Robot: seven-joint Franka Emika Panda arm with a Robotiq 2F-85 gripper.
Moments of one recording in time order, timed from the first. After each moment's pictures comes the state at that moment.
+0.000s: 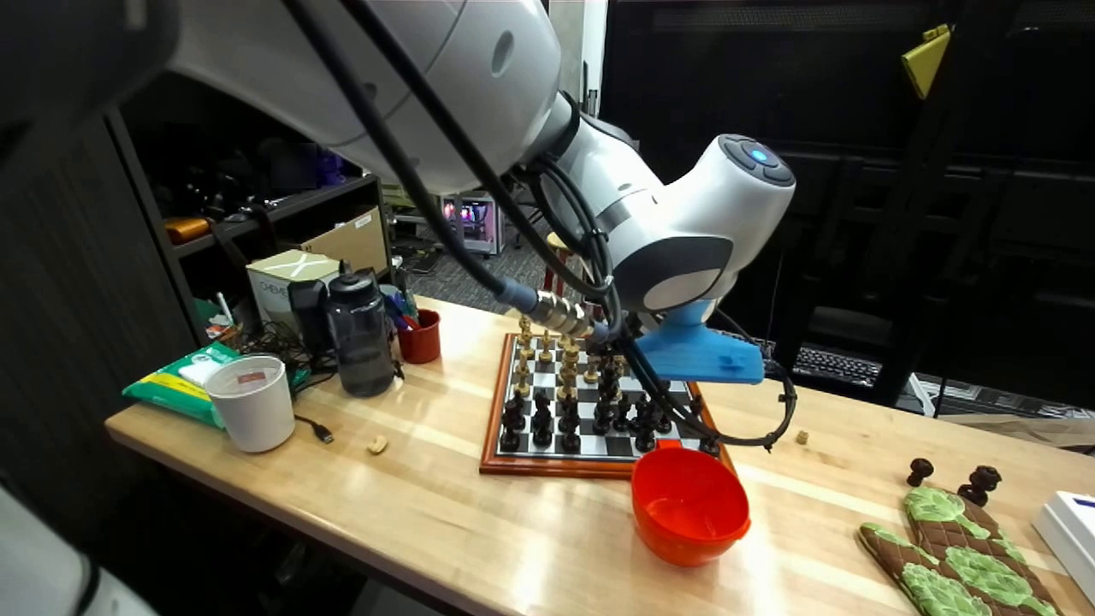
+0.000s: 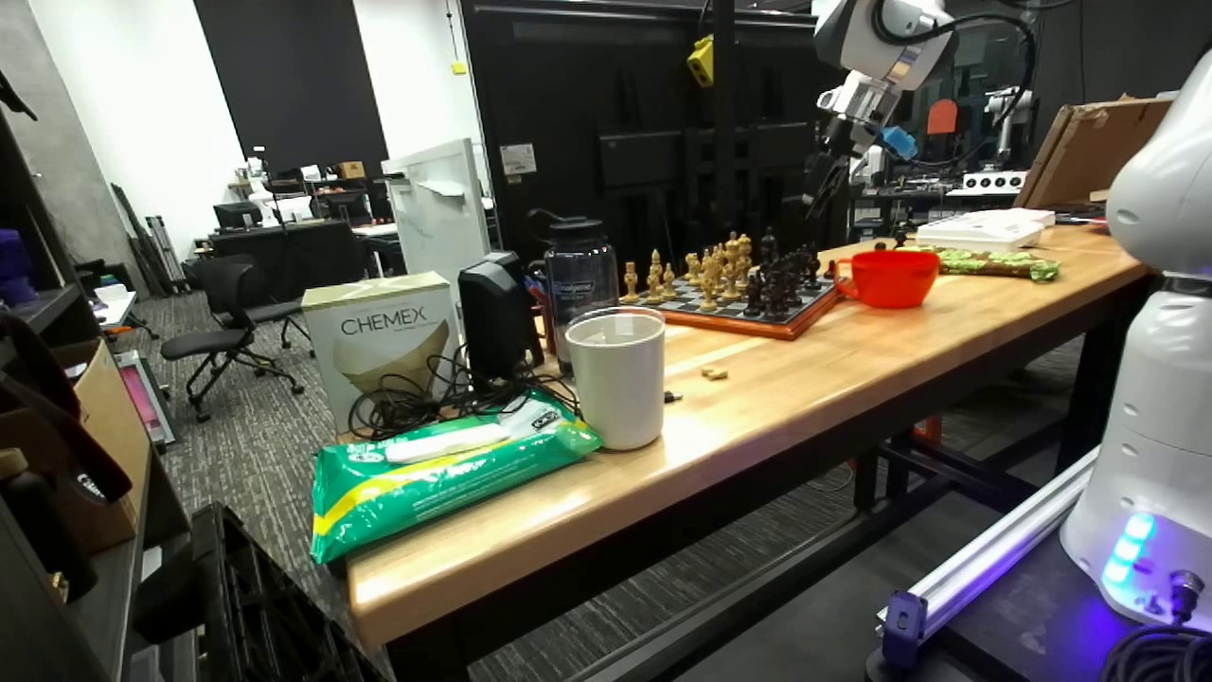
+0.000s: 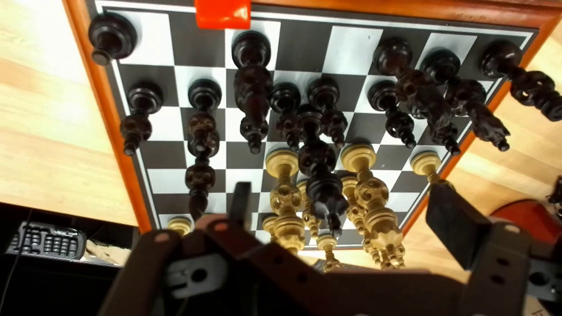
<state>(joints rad) -0.13 -0.13 -0.29 -2.27 0.50 2.33 -1.18</state>
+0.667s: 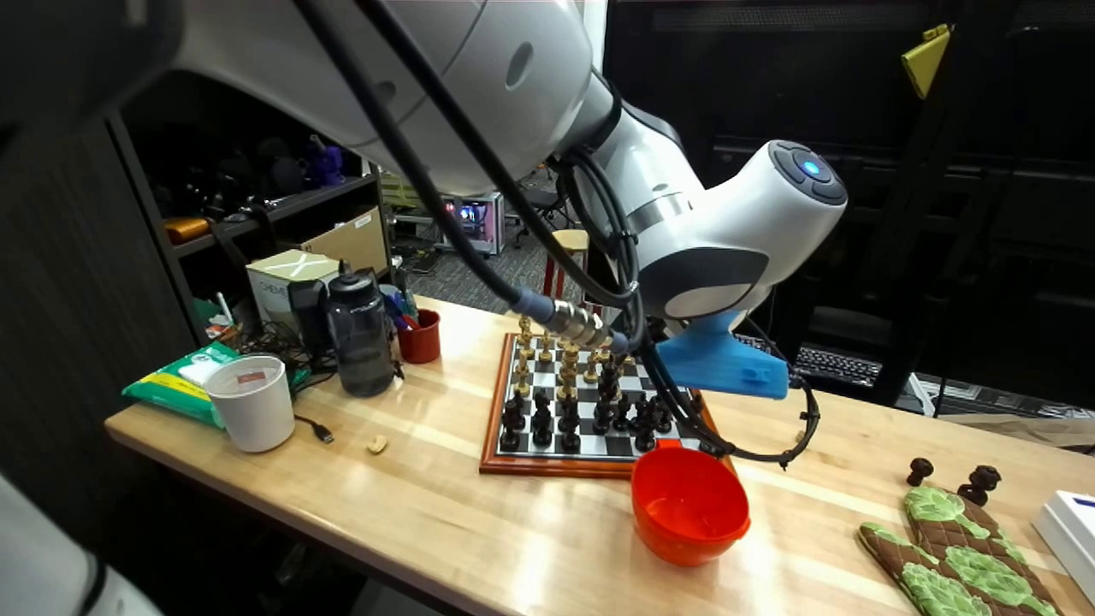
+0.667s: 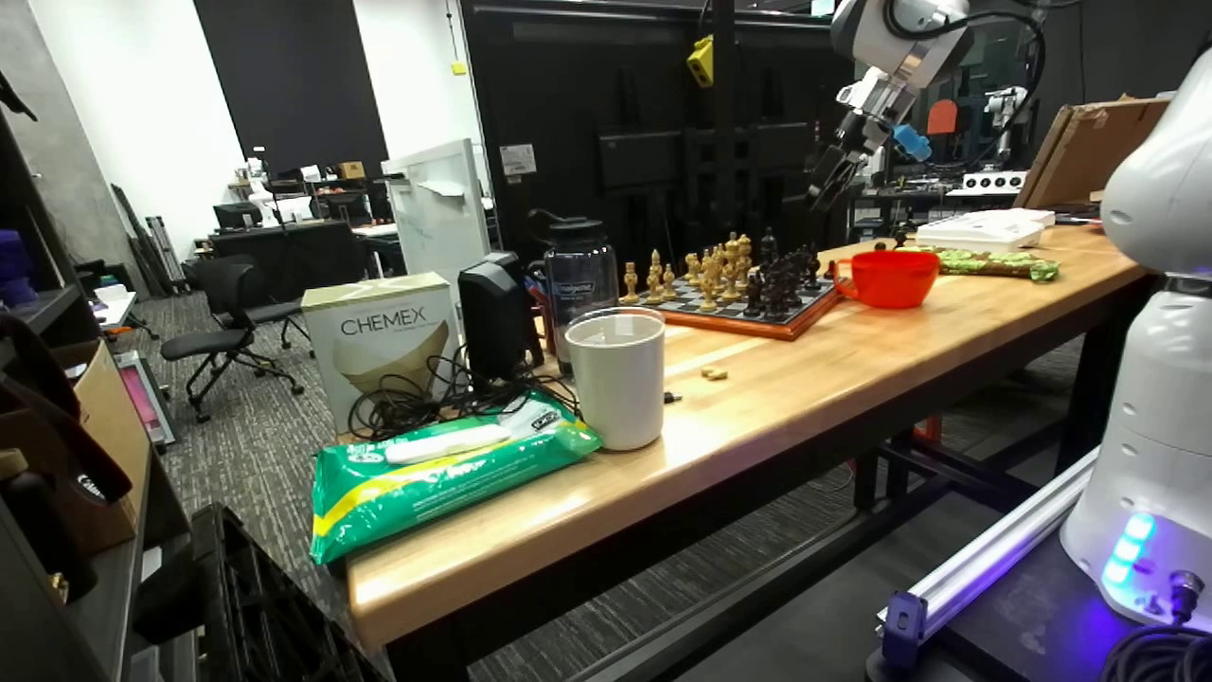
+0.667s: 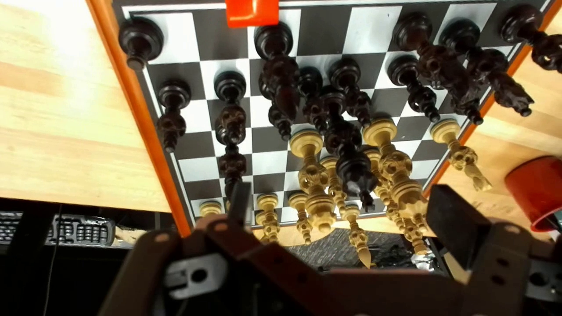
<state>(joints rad) -0.16 -0.12 -0.32 -2.25 0.62 2.32 -1.22</state>
